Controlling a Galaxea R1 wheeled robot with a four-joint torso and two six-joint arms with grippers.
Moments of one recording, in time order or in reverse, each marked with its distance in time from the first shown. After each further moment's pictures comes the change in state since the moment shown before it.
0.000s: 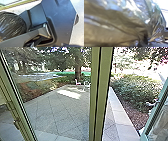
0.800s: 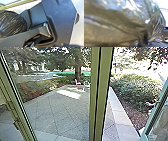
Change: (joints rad) left arm -0.006 0.000 0.000 0.013 0.008 0.015; right arm -0.011 0.006 -0.004 0.000 0.004 0.000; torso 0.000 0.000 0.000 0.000
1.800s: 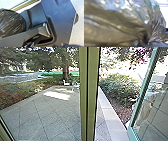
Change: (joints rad) left arm -0.008 0.000 -0.001 0.000 0.000 0.000; right arm 0.000 0.001 -0.007 0.000 0.001 0.000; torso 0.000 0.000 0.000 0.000
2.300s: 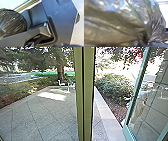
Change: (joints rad) left arm 0.000 0.000 0.000 0.000 0.000 0.000; right arm 0.000 0.008 -0.001 0.000 0.000 0.000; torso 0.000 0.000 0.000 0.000
